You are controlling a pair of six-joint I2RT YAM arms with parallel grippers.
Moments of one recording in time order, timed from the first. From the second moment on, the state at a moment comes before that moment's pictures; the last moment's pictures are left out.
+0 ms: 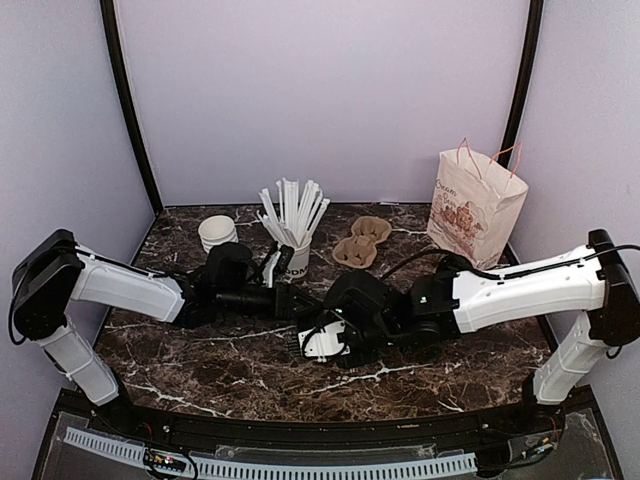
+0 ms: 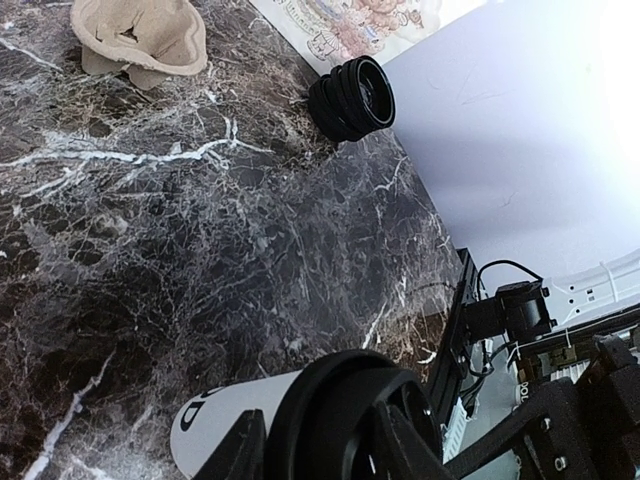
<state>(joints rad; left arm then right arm) -0.82 1.61 0.74 0.39 0.42 -0.71 1.29 1.64 1.13 -0.48 0.23 -0.72</state>
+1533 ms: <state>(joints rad) -0.83 1.32 0.87 -0.03 0.22 -0.57 0.94 1.58 1.36 -0.73 -0.16 -0.61</state>
